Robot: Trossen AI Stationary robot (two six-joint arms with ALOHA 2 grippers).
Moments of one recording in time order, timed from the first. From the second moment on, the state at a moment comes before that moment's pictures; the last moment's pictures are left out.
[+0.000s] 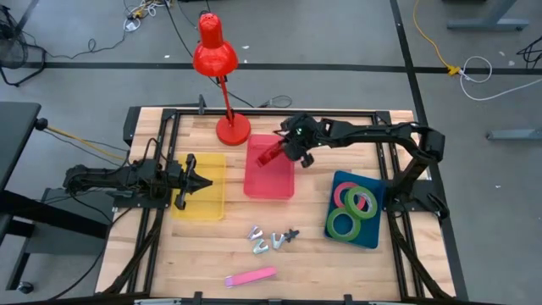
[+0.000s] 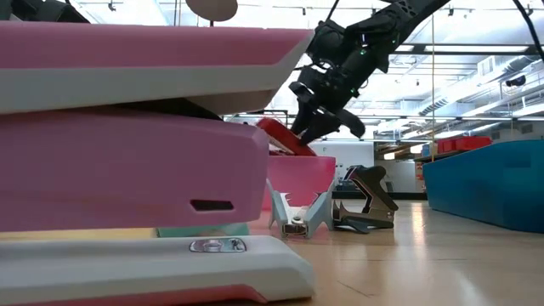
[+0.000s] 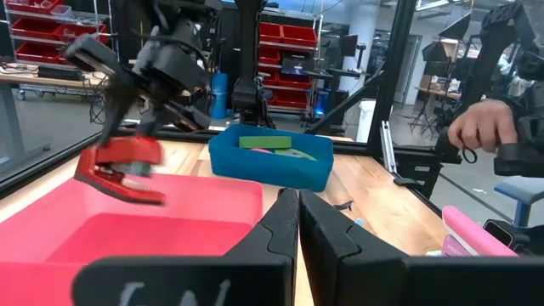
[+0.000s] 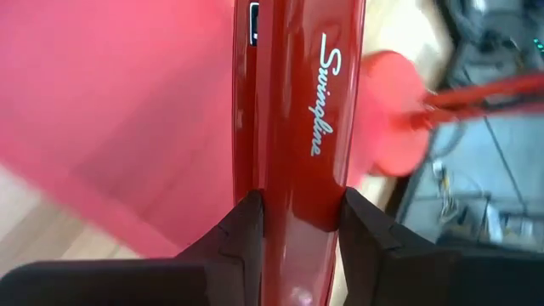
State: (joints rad) left arm -0.04 0.01 0.01 0.05 0.00 -0.12; right arm -0.34 1.70 1.15 -0.28 -0.06 -1.13
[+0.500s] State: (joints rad) left arm -0.04 0.01 0.01 0.05 0.00 -0.12; right arm -0.29 1.70 1.15 -0.42 -0.05 -1.64
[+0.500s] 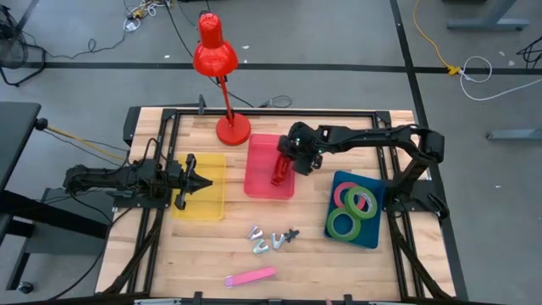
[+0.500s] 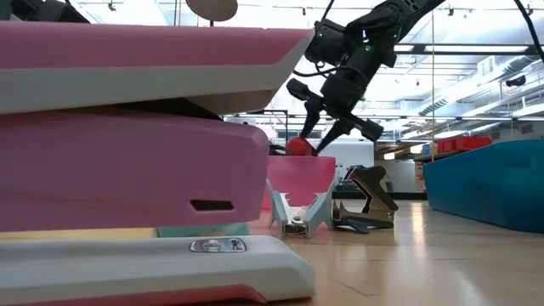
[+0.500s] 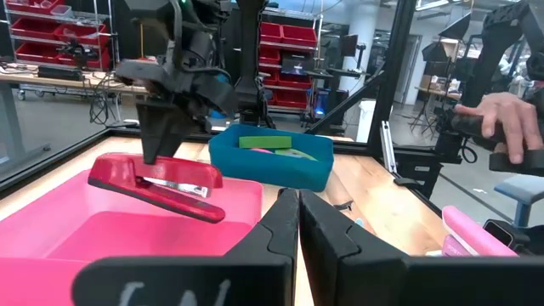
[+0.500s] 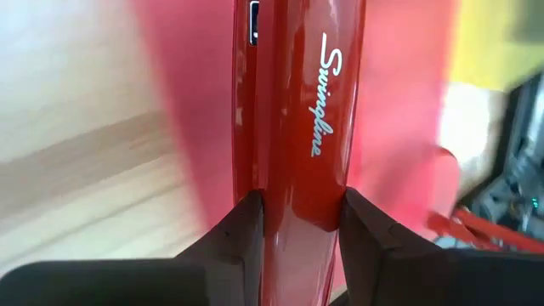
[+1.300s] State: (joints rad) left arm -0.04 0.01 0.01 0.05 0.00 -0.12; right arm -0.29 1.70 1.15 -0.45 -0.17 -1.68
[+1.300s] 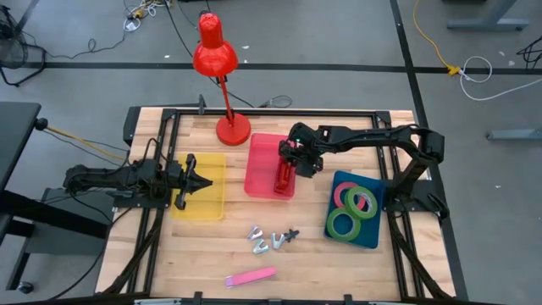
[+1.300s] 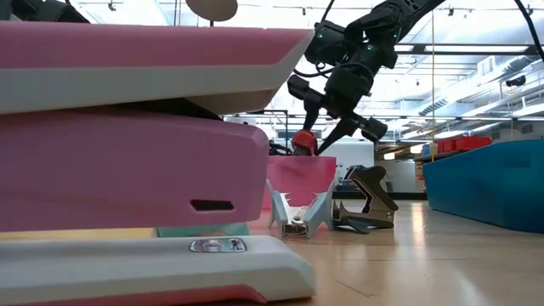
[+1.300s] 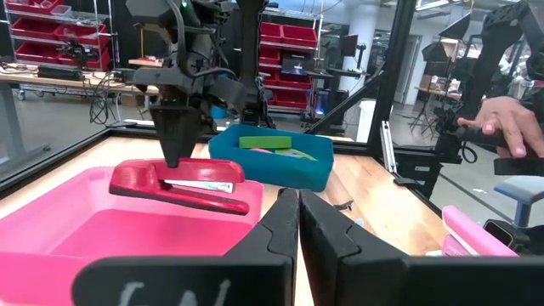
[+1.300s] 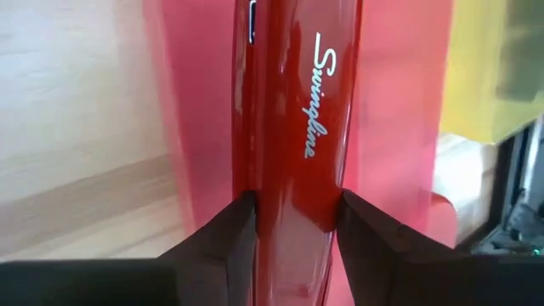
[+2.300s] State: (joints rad) left arm -0.04 0.01 0.01 0.05 0.00 -0.12; right arm -0.28 1.70 1.15 -0.31 -0.19 -1.35
